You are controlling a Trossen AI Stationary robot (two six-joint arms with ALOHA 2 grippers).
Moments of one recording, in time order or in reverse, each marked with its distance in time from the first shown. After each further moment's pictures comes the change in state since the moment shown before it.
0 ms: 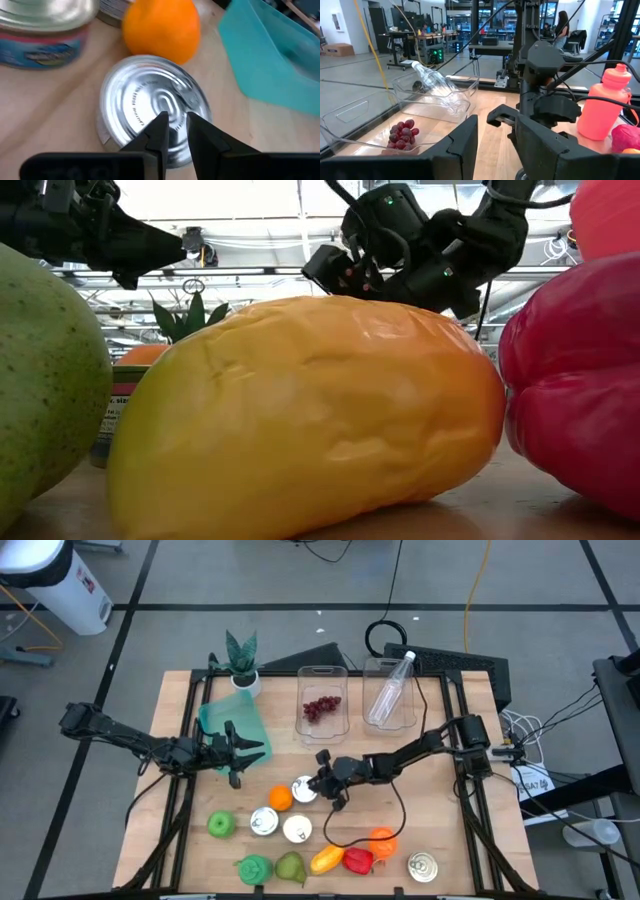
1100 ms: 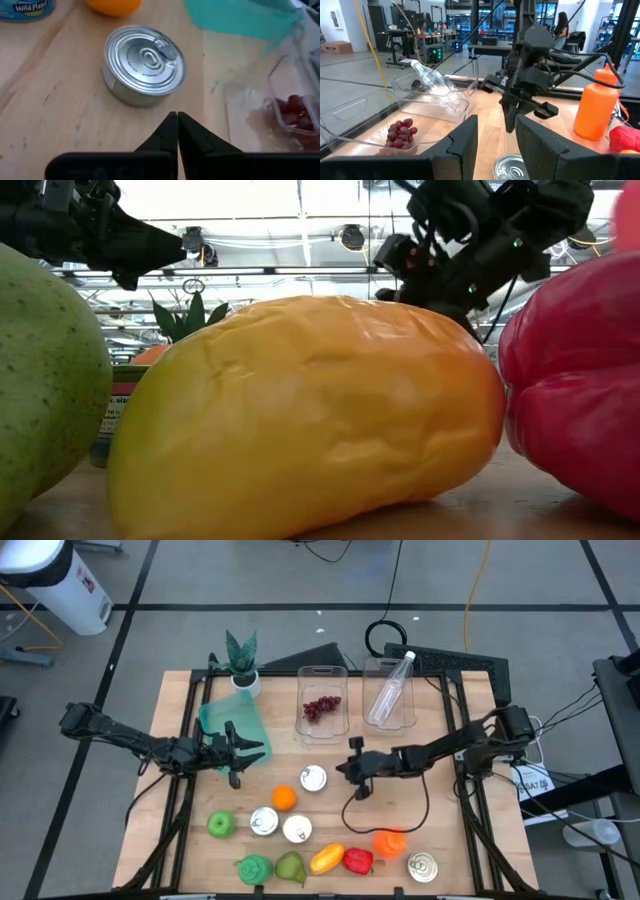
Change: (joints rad) left arm 0.000 0.000 0.000 -0.002 0.003 -0.019; right arm 0.013 -0.355 -0.255 -0.131 0.137 0.227
